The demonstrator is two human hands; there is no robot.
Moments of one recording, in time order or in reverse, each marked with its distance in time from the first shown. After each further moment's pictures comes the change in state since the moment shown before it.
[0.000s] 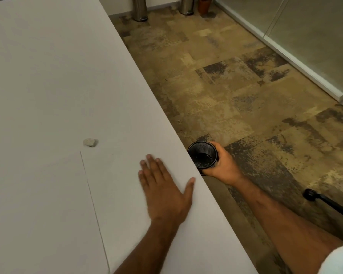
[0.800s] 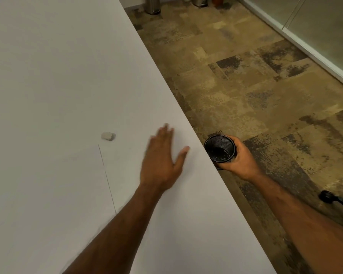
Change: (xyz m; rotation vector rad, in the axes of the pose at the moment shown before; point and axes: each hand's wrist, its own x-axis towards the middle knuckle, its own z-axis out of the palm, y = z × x) left_hand 0.065 -0.044 -0.046 -0.204 0.077 0.273; right_hand 0.003 -0.009 0.000 0.028 0.040 -0.006
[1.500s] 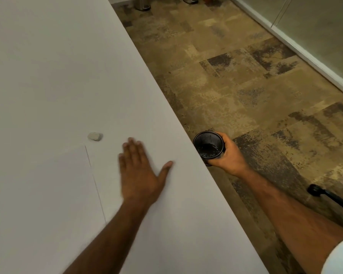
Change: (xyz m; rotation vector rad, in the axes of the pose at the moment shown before) left_hand -0.027 -0.010 0.006 0.313 -0.155 -0.283; right_hand 0.008 0.004 0.000 -0.018 -0.004 0.029
